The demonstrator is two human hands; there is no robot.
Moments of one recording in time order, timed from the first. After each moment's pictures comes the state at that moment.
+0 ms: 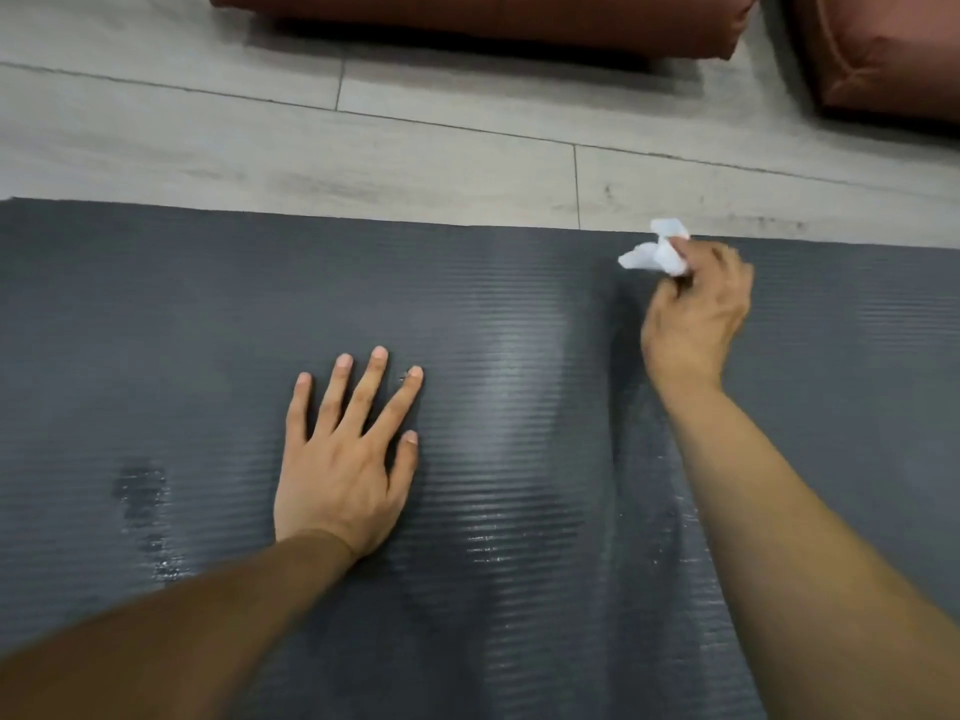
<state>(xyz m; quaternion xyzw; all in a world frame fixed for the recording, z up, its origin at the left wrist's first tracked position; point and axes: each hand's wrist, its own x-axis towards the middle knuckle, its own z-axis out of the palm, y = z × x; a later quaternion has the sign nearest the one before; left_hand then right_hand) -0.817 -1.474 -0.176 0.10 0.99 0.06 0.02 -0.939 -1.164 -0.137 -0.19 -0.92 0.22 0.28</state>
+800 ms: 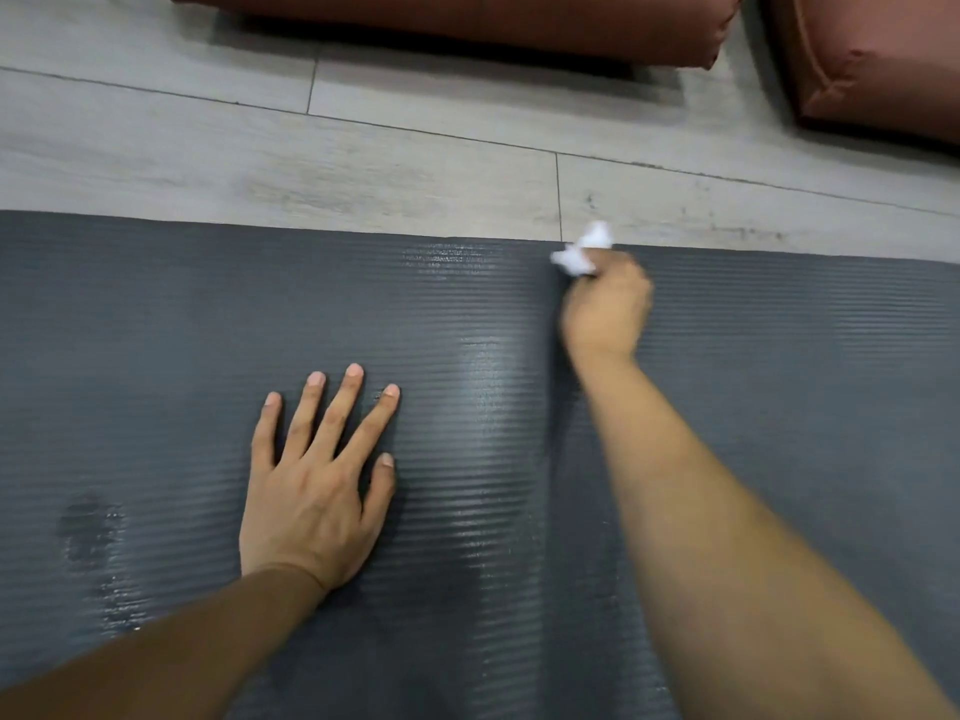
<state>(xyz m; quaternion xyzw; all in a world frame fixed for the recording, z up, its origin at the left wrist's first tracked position) -0.821 -1.475 -0.177 0.11 0.99 0.07 -0.02 -0.982 -1.216 -0.143 -0.28 -0.92 0.26 0.14</state>
